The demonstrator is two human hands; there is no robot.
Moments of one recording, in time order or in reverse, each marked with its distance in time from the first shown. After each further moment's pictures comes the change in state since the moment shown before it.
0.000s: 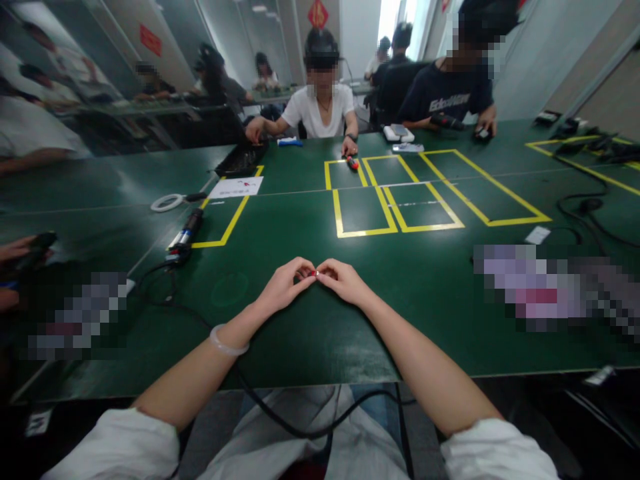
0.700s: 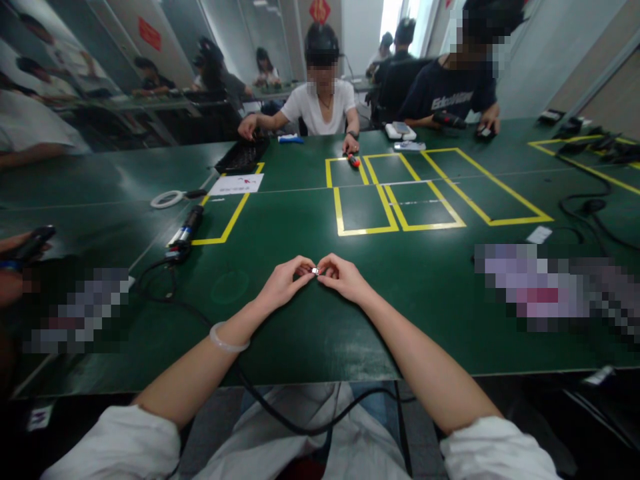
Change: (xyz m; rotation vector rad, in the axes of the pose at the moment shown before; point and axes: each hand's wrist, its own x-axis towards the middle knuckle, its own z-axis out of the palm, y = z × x) left_hand 0.001 -0.006 0.000 -0.027 0.004 -0.043; right_hand 0.001 -0.002 0.001 0.098 0.018 -0.007
